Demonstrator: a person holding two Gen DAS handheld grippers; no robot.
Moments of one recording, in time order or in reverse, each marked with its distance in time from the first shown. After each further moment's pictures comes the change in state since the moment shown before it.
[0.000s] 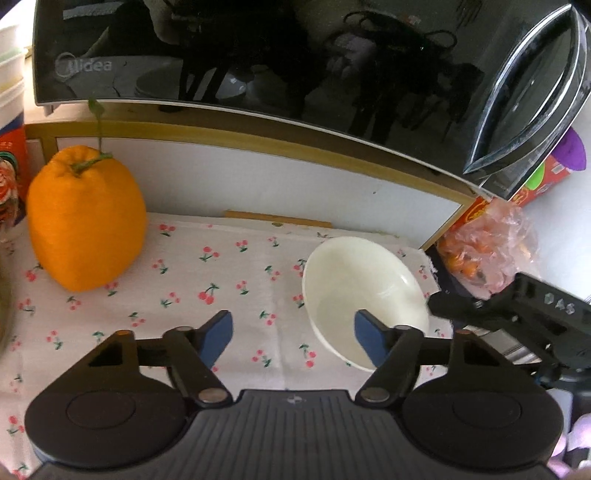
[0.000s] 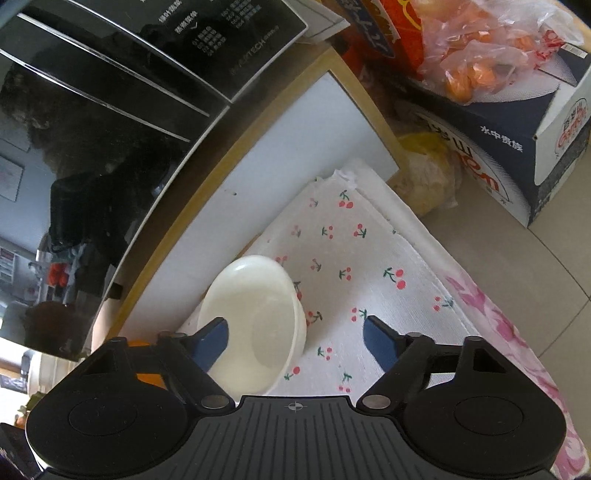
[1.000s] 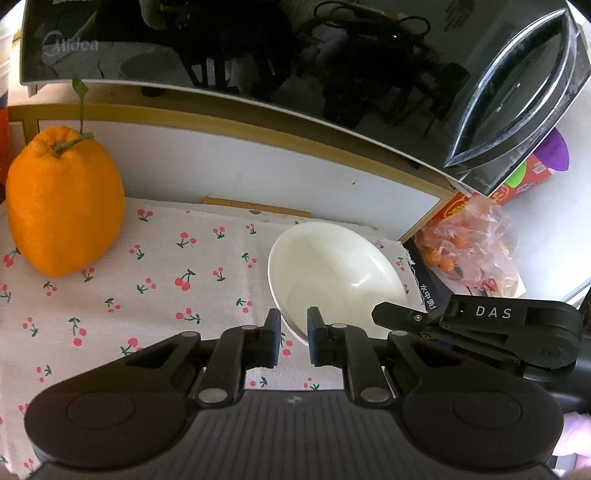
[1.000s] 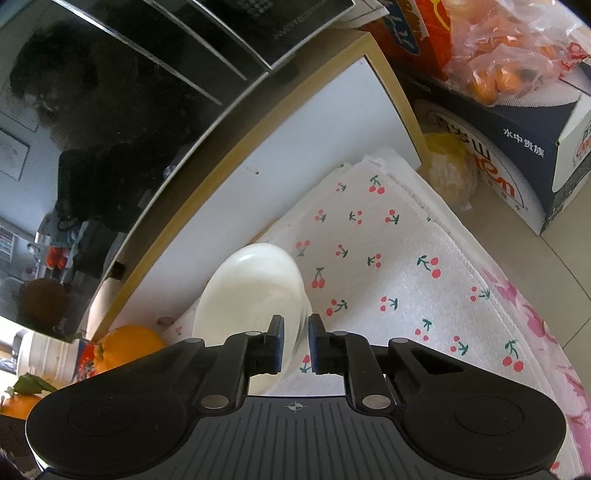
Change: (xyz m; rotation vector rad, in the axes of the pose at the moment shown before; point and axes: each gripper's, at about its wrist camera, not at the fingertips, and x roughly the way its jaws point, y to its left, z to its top) left arm -0.003 0.001 -0.002 -0.012 0.030 -0.078; right arm 0.008 0.023 -0.011 -0.064 0.010 -0.007
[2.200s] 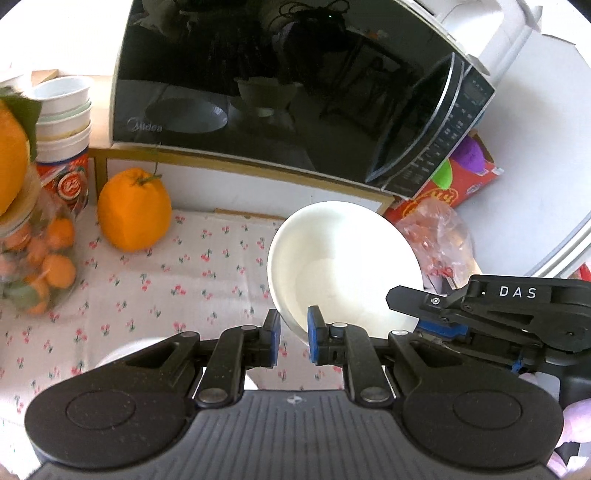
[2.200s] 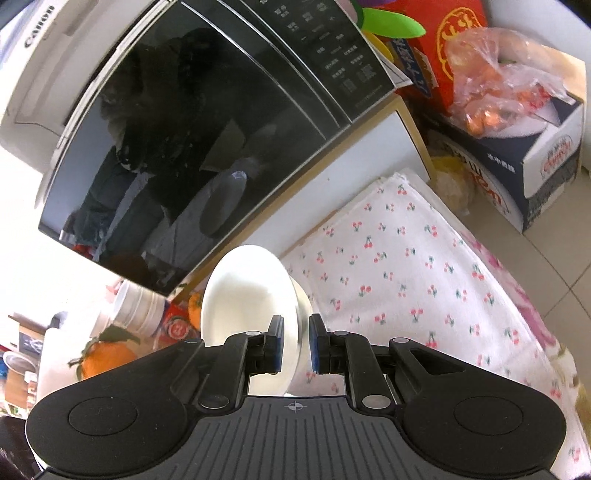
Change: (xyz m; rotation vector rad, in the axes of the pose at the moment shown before) left arm -0.128 -0.027 -0.034 0.028 -0.042 -0.006; right arm -0.145 0.053 -0.059 -0.030 -0.053 0.050
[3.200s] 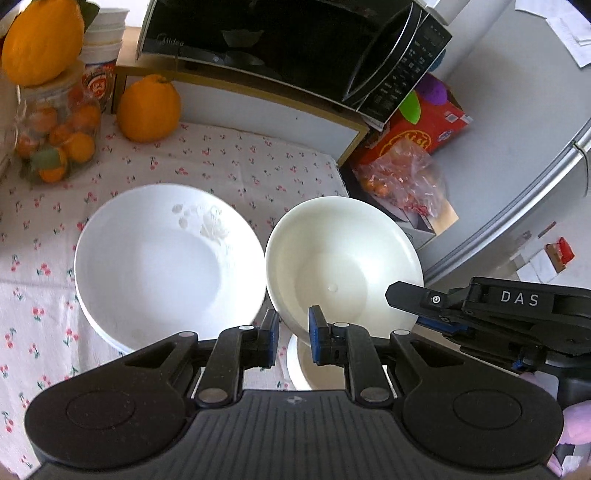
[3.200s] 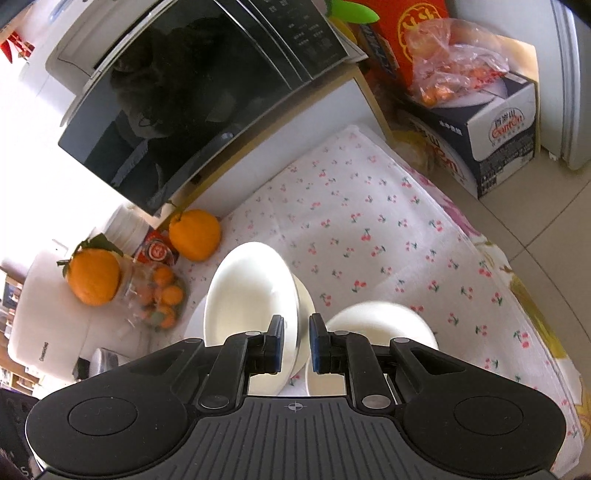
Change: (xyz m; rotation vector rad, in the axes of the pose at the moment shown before) left arm -0.043 0.009 -0.111 -0.004 0.070 -0.072; right arm -0.068 -0.039 -0.116 -0.069 0.001 -0.061
